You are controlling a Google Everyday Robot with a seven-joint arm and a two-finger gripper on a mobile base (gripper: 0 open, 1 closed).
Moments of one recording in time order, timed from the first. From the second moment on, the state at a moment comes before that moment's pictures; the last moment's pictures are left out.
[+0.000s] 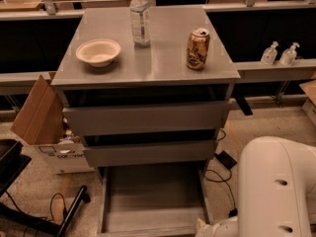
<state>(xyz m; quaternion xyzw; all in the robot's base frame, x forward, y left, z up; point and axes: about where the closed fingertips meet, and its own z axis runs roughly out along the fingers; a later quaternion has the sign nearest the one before) 0.358 -0.136 0.233 -0.51 0.83 0.15 0.16</state>
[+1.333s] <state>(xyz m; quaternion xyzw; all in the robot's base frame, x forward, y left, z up) 0.358 -0.144 0.238 -0.51 0.83 0.14 0.17</state>
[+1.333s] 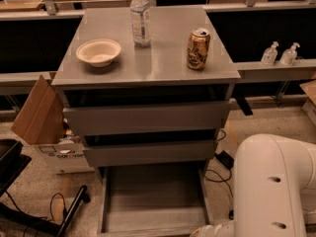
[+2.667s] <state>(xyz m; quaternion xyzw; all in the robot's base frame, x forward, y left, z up) 0.367 -0.117 0.107 -0.53 0.80 0.18 0.21</state>
